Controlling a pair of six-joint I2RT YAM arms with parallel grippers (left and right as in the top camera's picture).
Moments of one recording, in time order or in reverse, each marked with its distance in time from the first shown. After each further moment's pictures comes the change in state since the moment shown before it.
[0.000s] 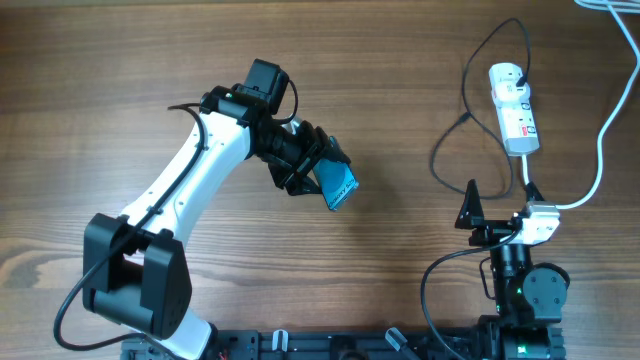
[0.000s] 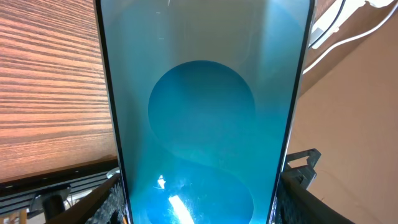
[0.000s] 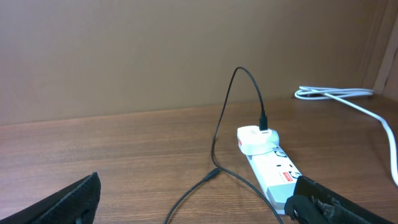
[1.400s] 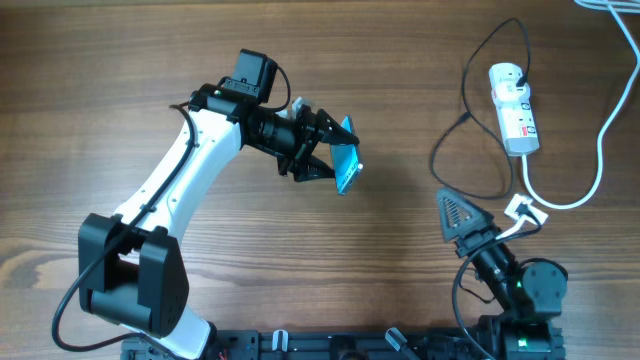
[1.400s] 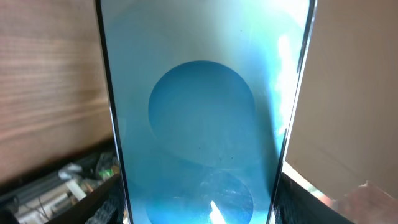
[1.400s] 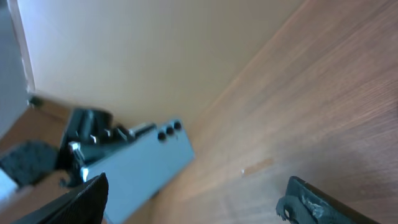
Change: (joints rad) left arm 0.047 0.000 0.000 0.134 0.258 0.048; right arm 0.000 0.110 0.018 0.039 -0.525 0.937
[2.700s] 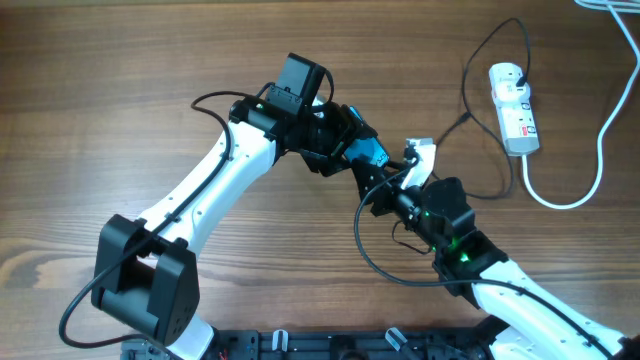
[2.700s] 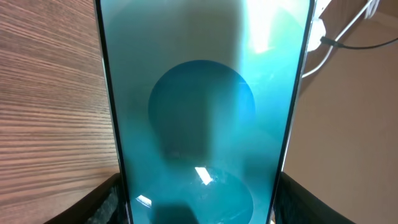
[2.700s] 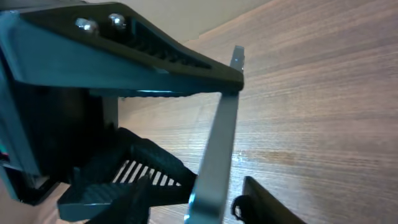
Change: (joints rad) left arm -0.175 0.000 0.000 0.230 -0.423 -0.336; right arm 0.589 1.042 0.346 0.467 0.434 -0.354
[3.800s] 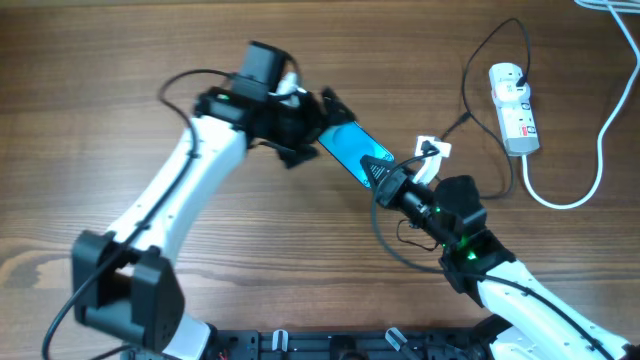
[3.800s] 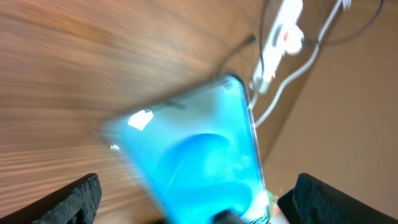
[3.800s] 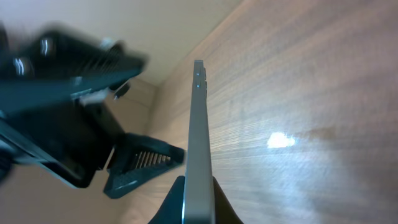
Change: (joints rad) left arm 0.143 -0.059 0.014 -0.096 0.012 0.327; right arm -0.077 -0.023 -0.009 0.024 -0.143 0.362
